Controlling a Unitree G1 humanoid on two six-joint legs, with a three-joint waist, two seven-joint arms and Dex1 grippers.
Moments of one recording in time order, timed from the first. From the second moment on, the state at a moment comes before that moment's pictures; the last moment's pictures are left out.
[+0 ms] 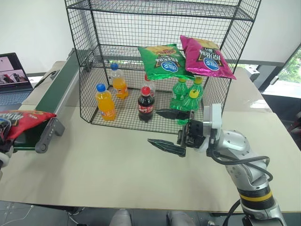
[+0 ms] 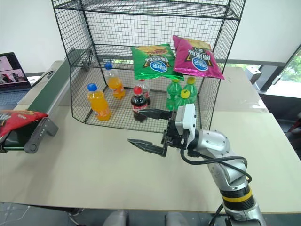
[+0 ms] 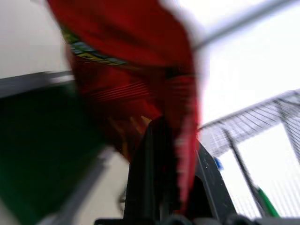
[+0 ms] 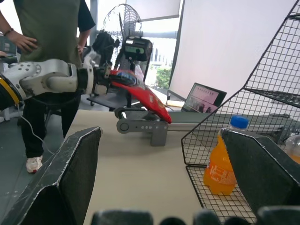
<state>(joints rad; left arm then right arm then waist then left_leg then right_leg) 0.05 0.64 0.93 -0.19 -1.83 0.62 0.22 -0.36 -0.44 0.10 -0.47 0.60 0.31 0.87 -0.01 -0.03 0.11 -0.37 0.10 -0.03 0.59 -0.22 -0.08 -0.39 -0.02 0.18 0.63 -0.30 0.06</state>
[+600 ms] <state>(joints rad) -0.55 0.75 0.51 -0.16 -1.92 0.77 0.05 -0.30 -0.46 0.02 -0.58 0.53 0.32 0.66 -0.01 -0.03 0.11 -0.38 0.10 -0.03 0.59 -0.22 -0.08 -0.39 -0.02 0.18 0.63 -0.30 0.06</state>
